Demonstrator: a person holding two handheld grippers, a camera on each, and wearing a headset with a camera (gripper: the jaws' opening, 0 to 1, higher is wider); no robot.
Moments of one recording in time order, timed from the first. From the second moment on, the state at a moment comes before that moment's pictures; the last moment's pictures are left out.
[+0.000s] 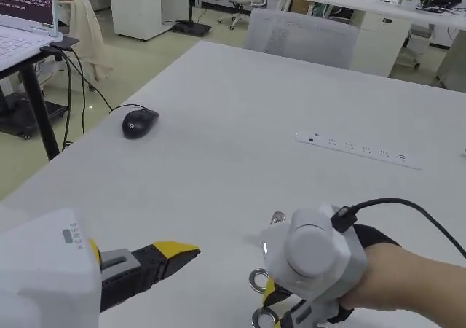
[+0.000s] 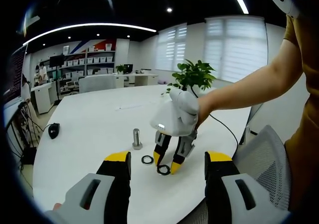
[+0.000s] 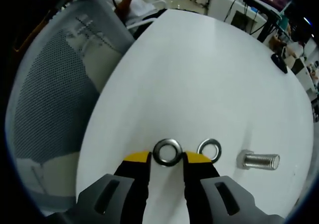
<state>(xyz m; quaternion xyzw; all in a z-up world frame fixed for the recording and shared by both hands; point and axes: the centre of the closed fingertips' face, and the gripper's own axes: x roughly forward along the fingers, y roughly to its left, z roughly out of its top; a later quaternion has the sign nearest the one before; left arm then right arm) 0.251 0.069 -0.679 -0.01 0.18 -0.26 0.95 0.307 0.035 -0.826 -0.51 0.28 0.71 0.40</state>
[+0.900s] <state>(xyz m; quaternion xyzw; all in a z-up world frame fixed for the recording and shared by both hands) 0.251 0.074 -0.679 -0.01 0.18 -0.25 0.95 0.306 0.038 -0.825 -0.50 0.28 0.72 0.40</state>
